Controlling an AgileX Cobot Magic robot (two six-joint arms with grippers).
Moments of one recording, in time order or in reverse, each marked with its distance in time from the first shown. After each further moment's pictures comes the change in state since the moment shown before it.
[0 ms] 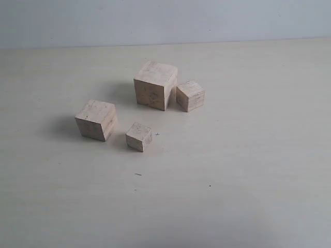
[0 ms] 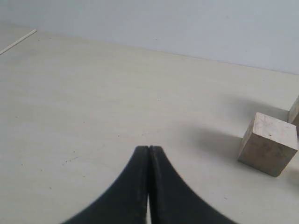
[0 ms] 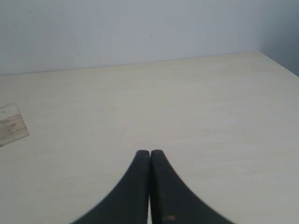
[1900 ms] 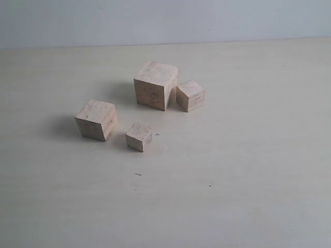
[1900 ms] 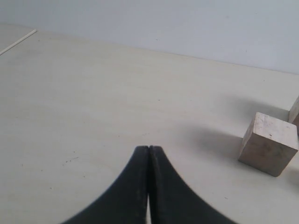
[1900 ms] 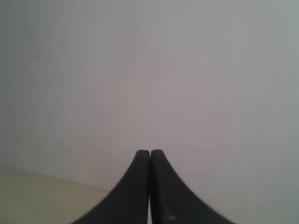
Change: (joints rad) left arm 0.000 0.000 0.000 0.000 0.000 0.001; right arm 0.209 1.116 -1.333 0.228 0.141 -0.364
